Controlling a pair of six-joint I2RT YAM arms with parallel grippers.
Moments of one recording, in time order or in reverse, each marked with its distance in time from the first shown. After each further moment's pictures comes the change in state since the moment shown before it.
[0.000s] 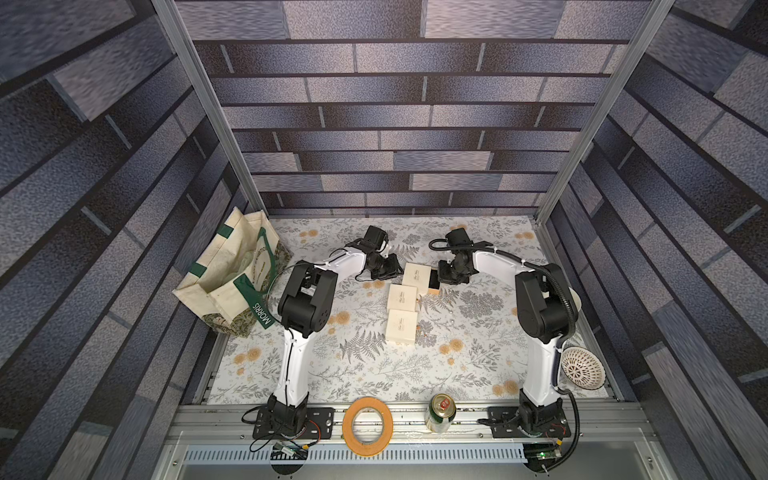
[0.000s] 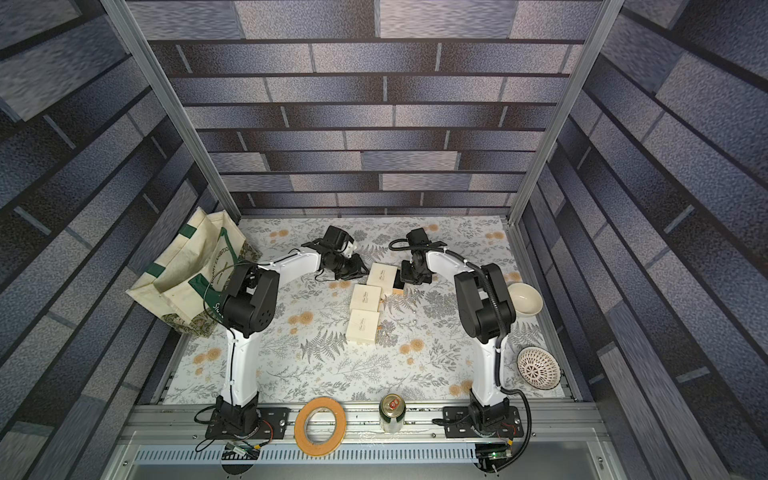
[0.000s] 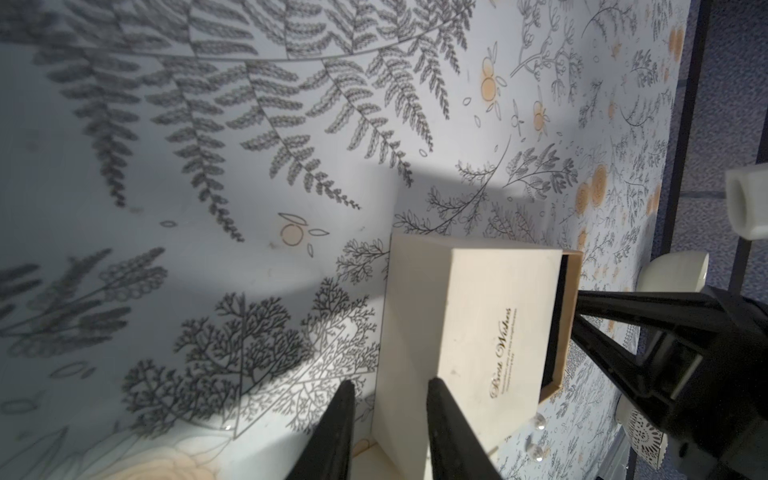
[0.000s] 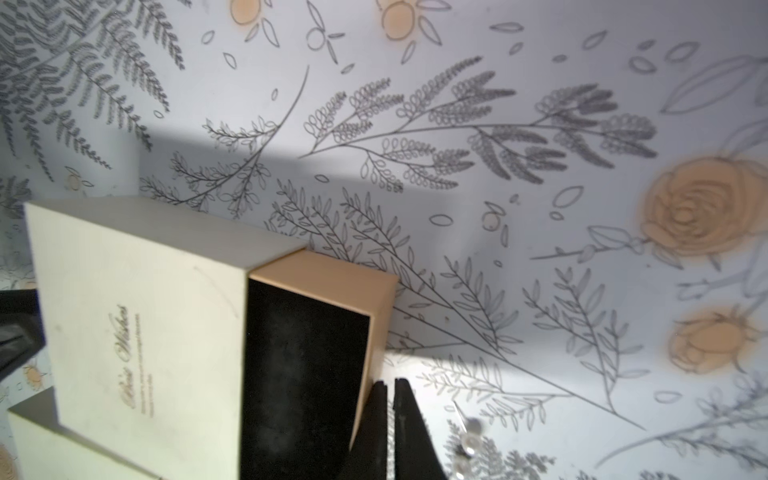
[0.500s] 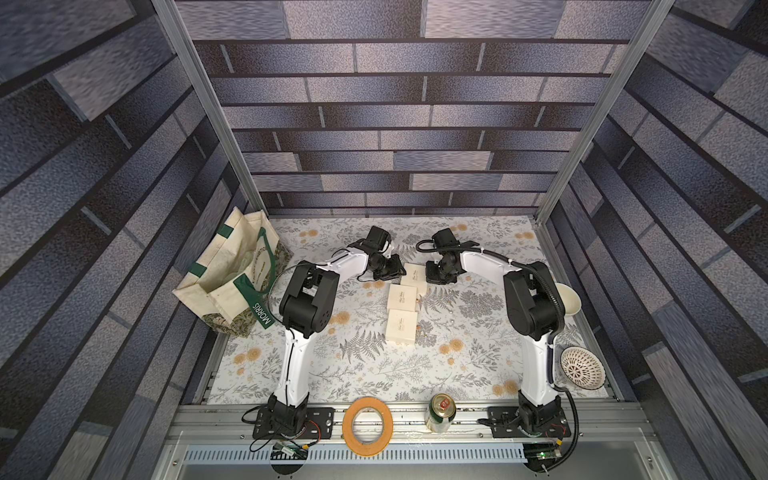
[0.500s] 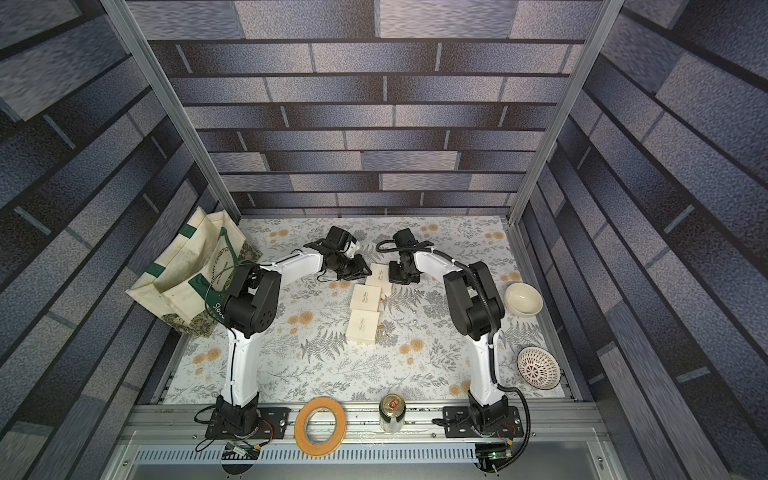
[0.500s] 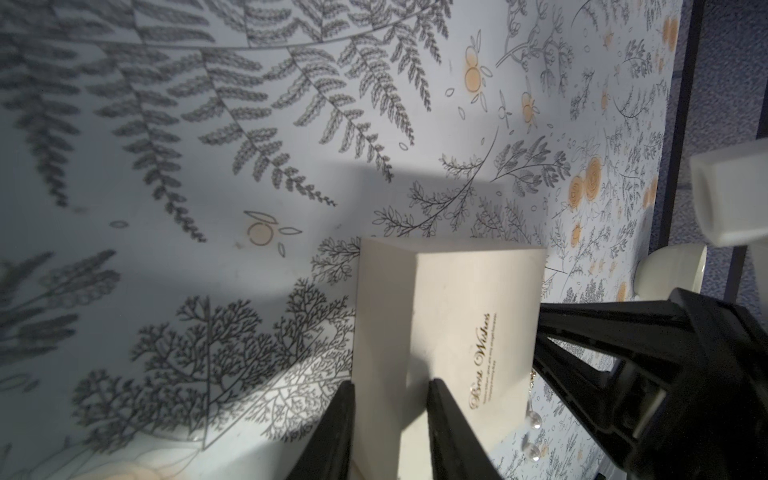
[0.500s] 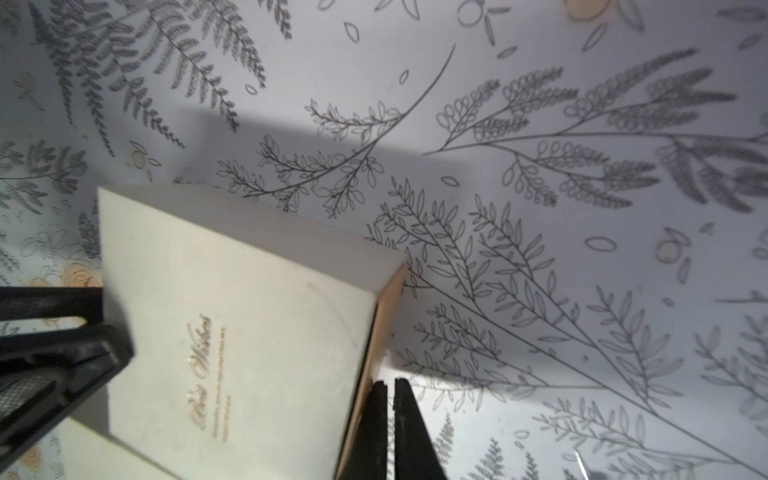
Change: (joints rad) left arm -0.013 0.003 0.007 0.006 0.000 0.000; right arm 0.054 0.052 0.071 -0.001 -0.021 0.004
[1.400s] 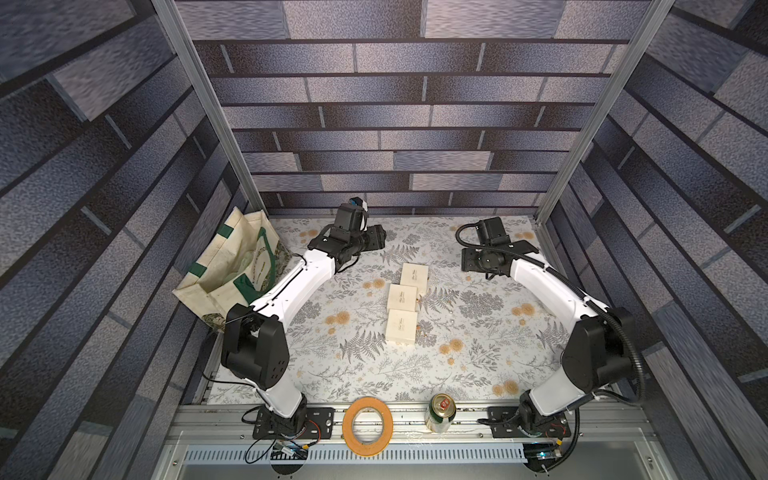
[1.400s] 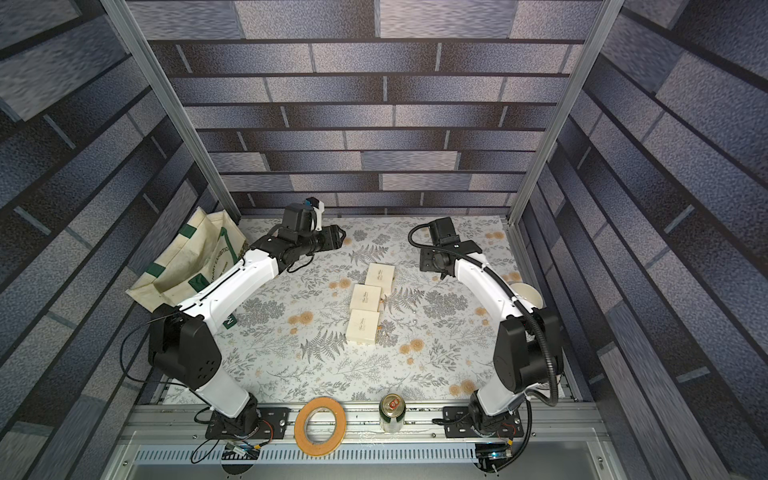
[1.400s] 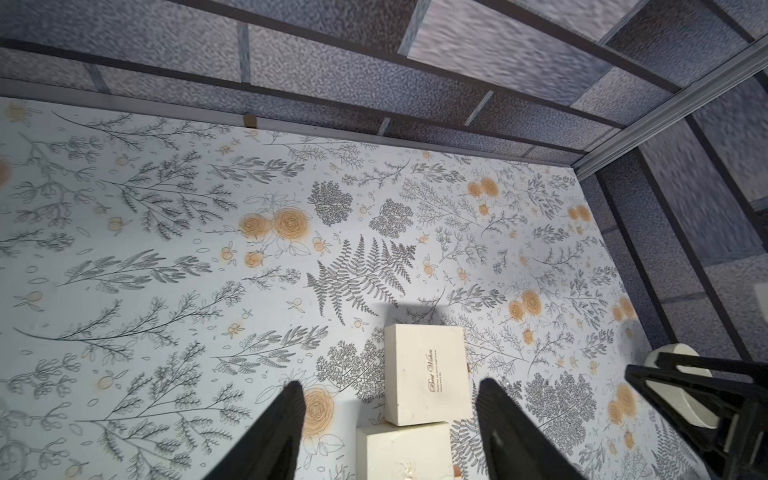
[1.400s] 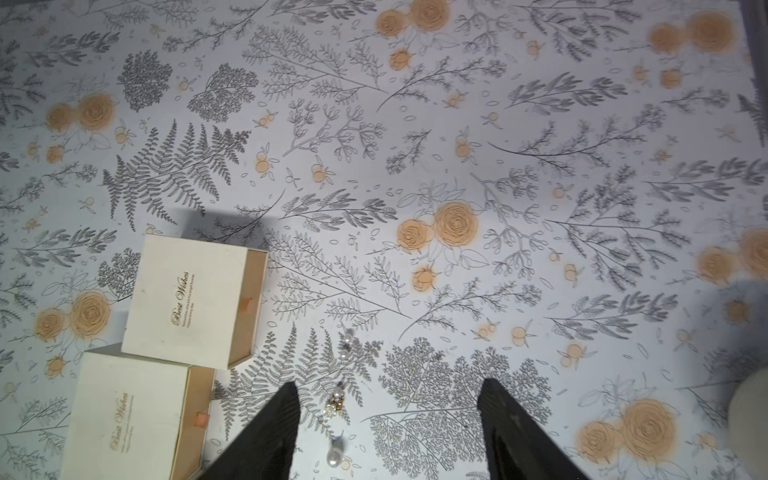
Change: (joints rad) left arm 0.047 -0.536 -0.179 0.033 -0.401 0.117; right arm -0.124 -0.535 -0.248 -0.053 0.302 -0.129
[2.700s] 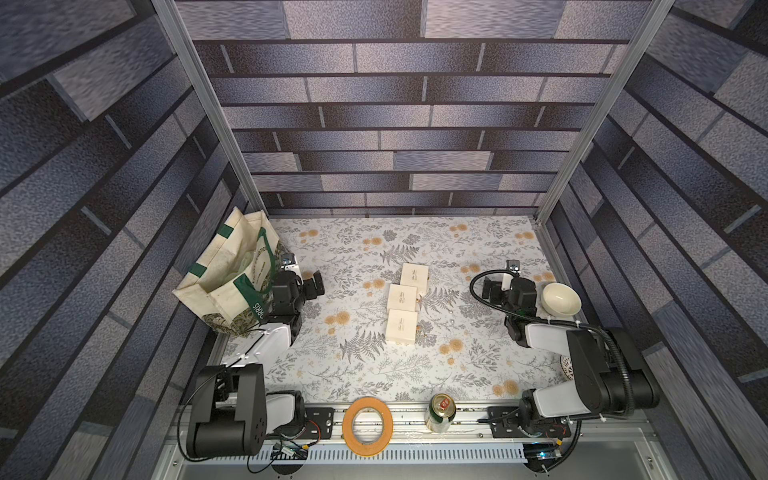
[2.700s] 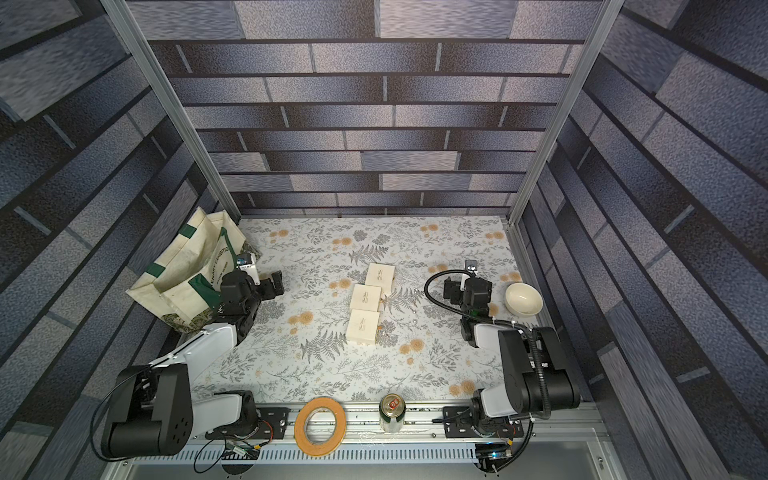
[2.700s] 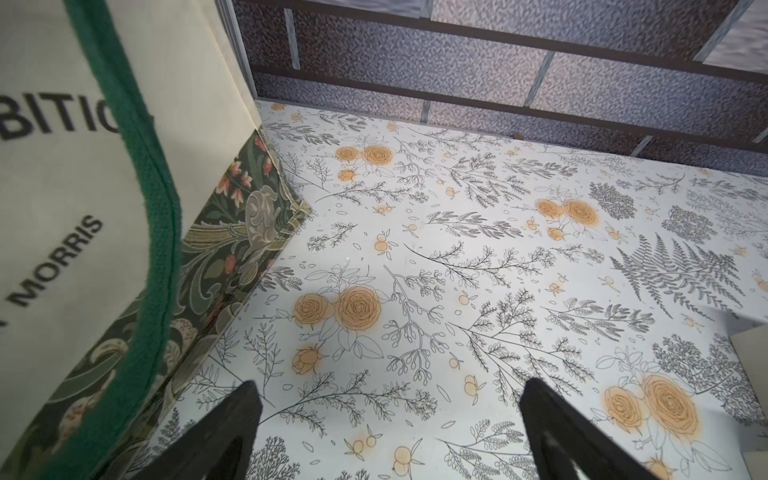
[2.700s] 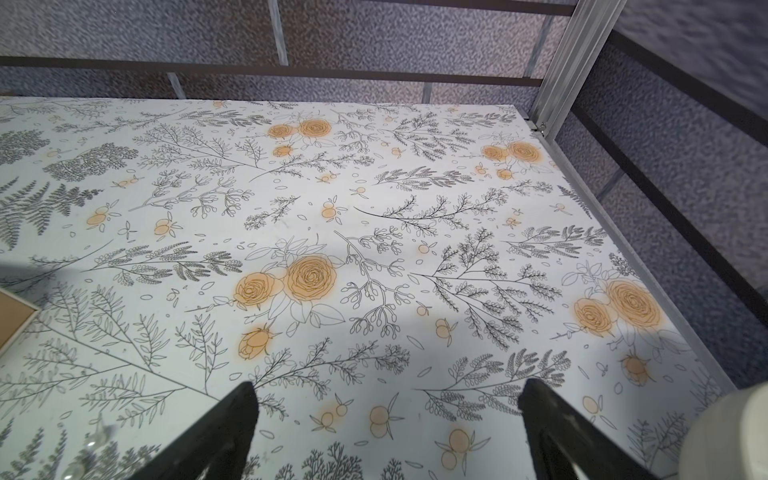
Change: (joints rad) left arm 0.418 -0.370 -0.924 0.721 -0.104 0.323; right arm -0.212 -0.099 -0.898 1.357 0.034 -0.280
